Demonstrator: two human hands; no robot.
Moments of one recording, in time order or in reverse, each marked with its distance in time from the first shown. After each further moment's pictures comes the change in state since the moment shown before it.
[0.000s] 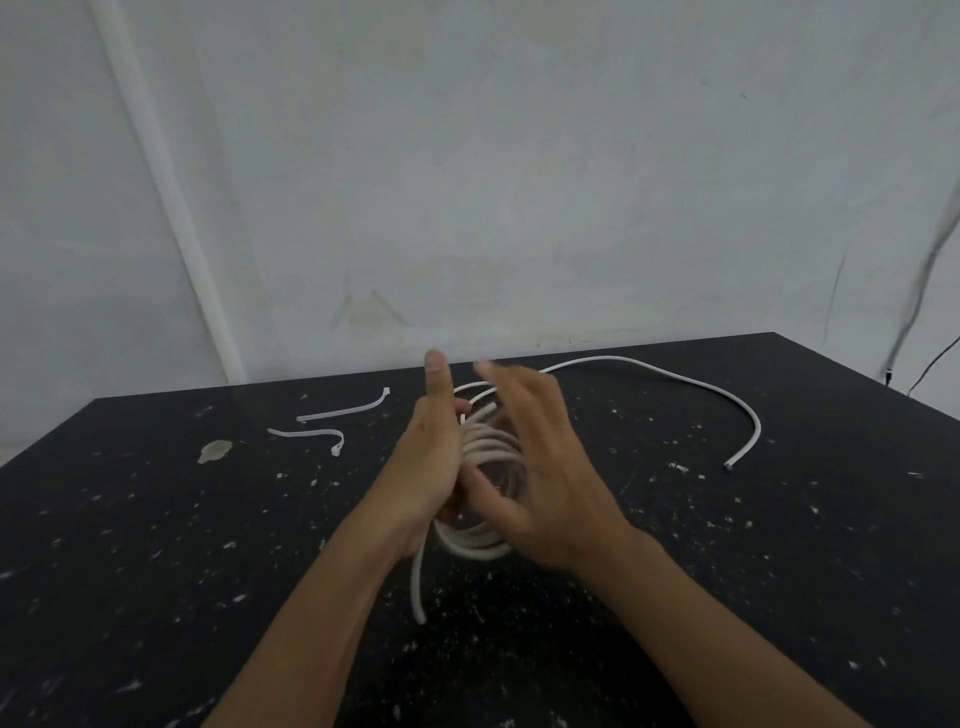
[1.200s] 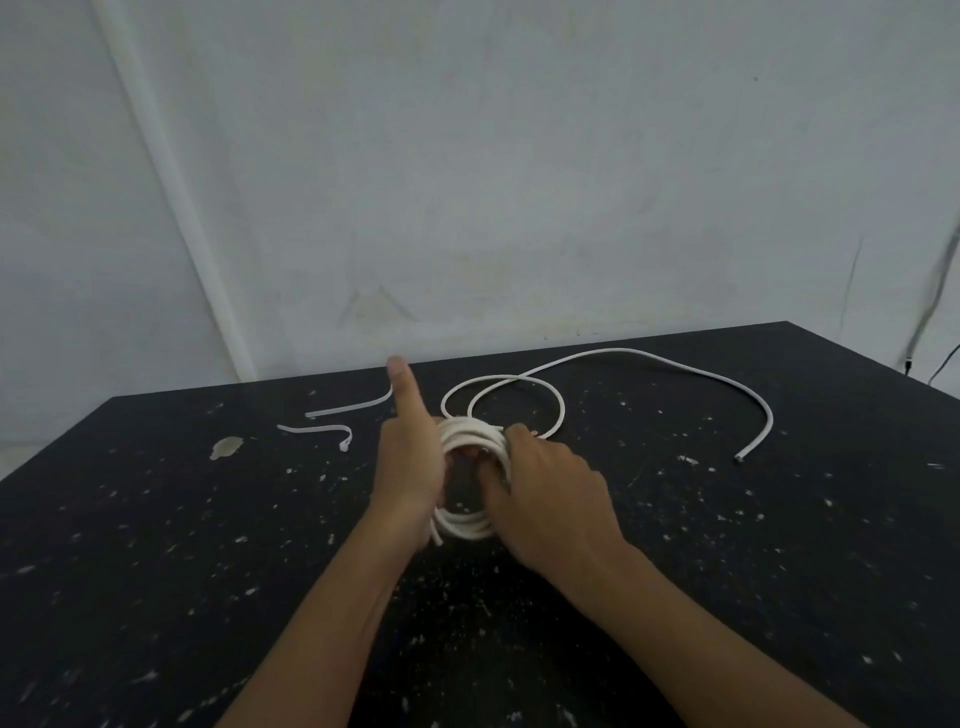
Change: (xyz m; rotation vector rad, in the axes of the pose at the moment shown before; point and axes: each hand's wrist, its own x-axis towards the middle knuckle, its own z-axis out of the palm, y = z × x) left_hand 0.010 -0.014 0.001 -0.175 0.263 0.018; right_hand 0.000 -0.015 0.016 -0.293 -0.215 0.478
